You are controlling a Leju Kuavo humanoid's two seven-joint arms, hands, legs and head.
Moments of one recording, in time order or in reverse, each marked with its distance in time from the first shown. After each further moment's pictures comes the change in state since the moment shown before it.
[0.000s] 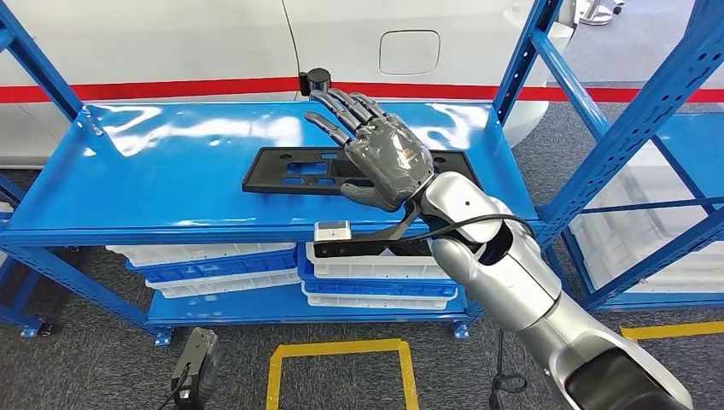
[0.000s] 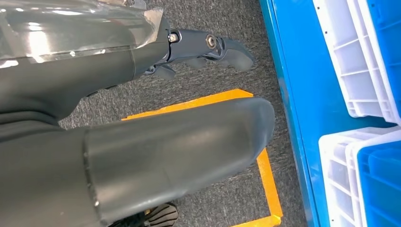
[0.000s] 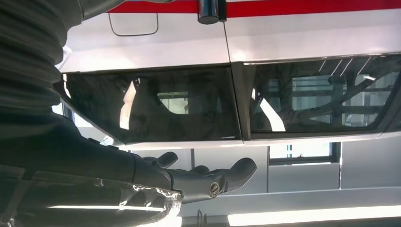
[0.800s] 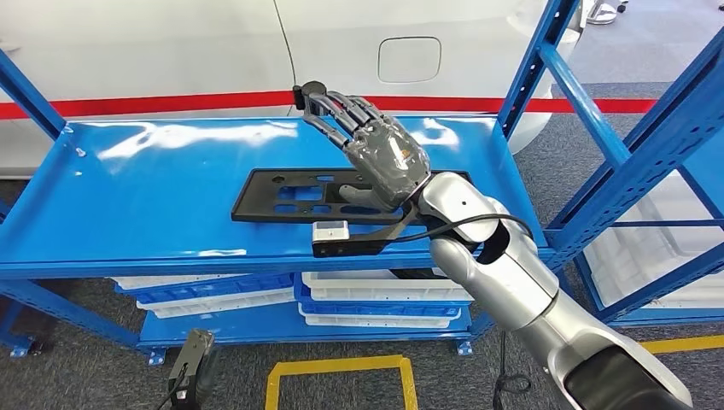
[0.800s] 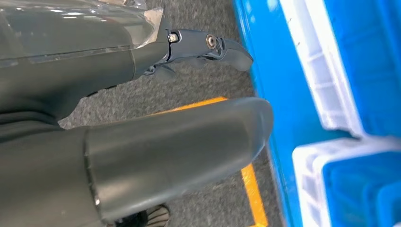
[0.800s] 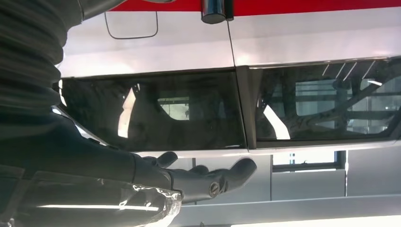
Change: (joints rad) left arm 0.000 0.011 -0.017 0.000 0.009 0.003 0.002; right arm -0.008 -0.004 0.016 0.010 -0.015 -0.004 0.005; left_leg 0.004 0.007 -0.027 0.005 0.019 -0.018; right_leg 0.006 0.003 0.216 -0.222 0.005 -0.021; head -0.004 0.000
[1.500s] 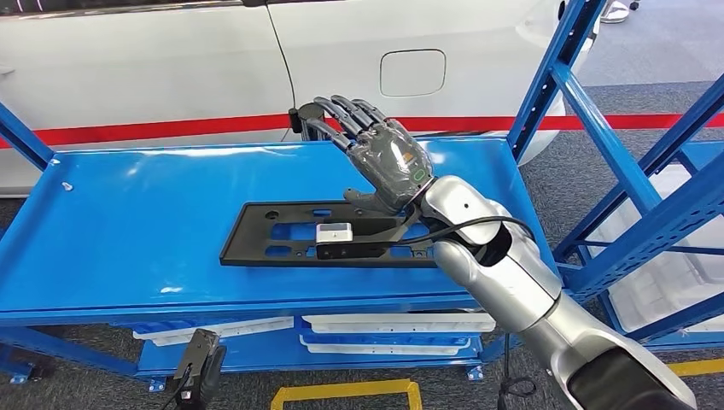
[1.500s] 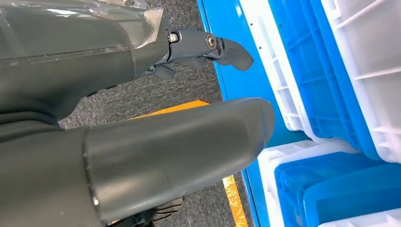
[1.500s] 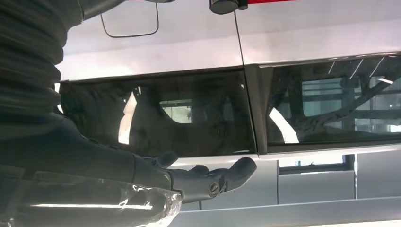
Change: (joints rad) left arm 0.003 0.002 -0.008 0.002 0.003 -0.009 0.000; right arm 0.019 -0.012 0.001 -0.001 -0.001 -0.005 0.009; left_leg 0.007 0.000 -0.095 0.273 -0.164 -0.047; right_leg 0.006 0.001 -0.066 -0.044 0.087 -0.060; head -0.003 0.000
